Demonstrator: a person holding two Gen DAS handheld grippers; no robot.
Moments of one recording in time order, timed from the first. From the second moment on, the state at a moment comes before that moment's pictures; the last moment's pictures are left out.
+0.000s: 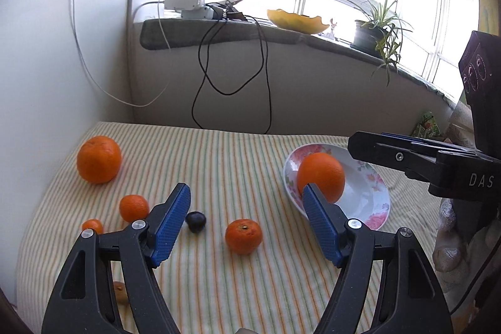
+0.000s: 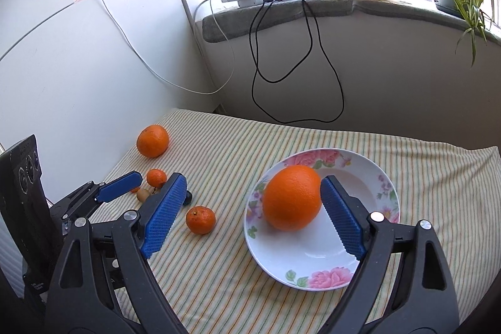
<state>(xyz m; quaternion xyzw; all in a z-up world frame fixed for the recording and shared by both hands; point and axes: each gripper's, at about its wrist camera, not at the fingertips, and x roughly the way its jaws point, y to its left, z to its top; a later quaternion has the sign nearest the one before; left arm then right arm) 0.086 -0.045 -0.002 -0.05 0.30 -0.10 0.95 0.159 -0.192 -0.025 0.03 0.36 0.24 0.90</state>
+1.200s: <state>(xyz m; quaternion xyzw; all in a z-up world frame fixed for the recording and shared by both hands) 0.106 0.105 -0.032 -0.09 0.32 0.00 0.94 0.207 -0.052 -0.049 -0.01 0.41 0.34 0.85</state>
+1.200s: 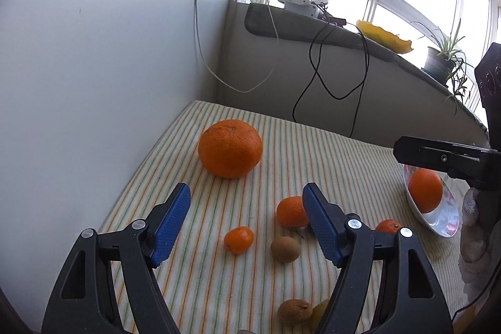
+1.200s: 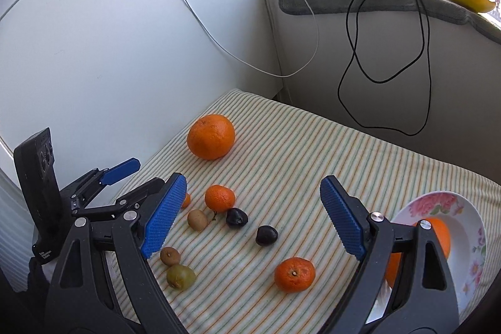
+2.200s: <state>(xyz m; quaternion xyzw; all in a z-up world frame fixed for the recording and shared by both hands) 0.183 0.131 -0.073 -0.13 0.37 -0.02 0.92 0.307 0.043 -0.116 0.08 0.52 0.38 0.76</state>
